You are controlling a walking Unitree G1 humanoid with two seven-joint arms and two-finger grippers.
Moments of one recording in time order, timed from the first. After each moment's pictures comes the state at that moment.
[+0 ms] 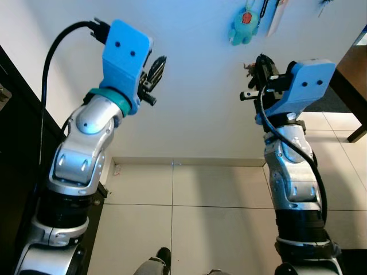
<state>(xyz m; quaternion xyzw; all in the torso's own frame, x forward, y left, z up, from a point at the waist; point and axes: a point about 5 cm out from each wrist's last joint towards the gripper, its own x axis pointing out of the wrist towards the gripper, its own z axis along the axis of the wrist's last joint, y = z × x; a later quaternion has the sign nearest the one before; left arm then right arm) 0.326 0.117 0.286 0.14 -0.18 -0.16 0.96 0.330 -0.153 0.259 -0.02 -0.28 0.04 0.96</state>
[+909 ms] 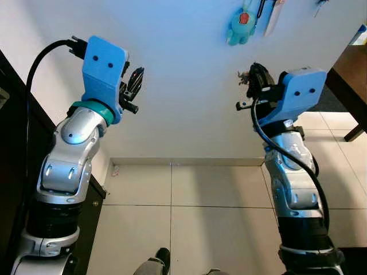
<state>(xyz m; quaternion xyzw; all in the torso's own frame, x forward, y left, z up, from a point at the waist) 0.327 0.146 0.276 0.12 -0.16 -0.11 0.97 0.325 -0.148 0.254 -0.05 -0.27 0.07 0.96</state>
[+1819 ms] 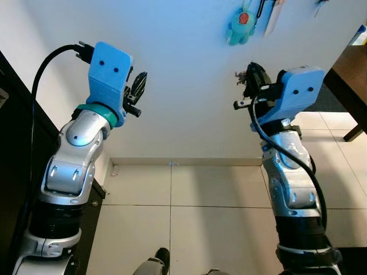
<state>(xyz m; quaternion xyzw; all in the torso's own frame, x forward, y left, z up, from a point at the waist) 0.329 0.139 0.269 0.14 -0.15 -0.12 0.97 0.327 -0.146 0.256 -0.01 -0.26 0.08 0.96</state>
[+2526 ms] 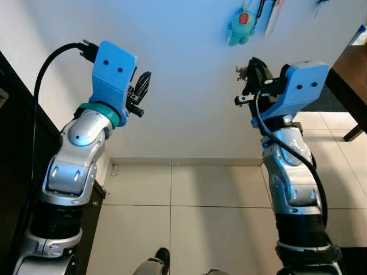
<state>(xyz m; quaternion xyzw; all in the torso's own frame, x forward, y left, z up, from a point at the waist) 0.326 0.135 0.274 0.14 -0.16 -0.13 0.97 0.326 -0.144 0.261 -0.02 -0.27 0.08 0.96</state>
